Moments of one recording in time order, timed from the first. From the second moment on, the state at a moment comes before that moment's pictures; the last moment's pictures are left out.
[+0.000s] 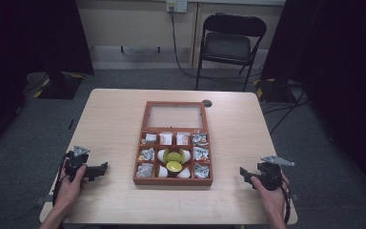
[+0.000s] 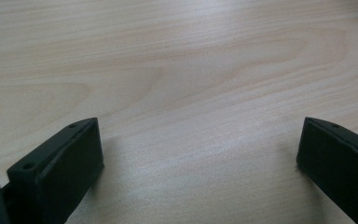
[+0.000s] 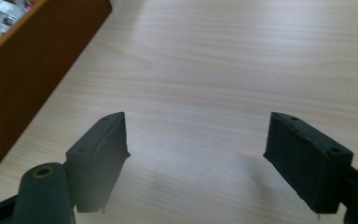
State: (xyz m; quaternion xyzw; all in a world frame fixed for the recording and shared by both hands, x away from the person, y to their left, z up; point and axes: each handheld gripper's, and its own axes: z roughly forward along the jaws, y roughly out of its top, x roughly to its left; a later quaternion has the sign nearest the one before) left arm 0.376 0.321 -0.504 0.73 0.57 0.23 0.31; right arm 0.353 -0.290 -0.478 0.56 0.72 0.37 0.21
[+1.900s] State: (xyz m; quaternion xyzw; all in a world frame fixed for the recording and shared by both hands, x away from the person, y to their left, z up) left arm 0.376 0.320 -0.504 0.73 0.56 0.23 0.31; right arm 0.375 -0.155 -0.415 0.39 0.79 0.45 0.16
